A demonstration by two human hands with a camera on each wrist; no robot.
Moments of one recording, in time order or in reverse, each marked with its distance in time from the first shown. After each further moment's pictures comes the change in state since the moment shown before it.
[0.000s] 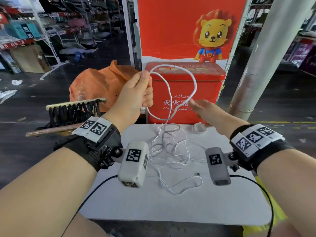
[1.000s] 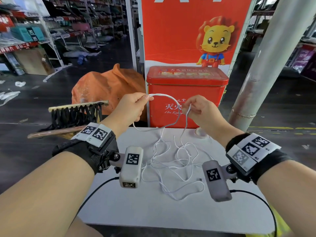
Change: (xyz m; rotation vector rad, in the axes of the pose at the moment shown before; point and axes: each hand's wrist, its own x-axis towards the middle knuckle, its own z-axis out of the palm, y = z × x) left_hand -0.004 -0.014 -0.033 0.545 0.004 -0.115; right_hand -0.001 -0.008 0.019 0.094 0.137 -0.516
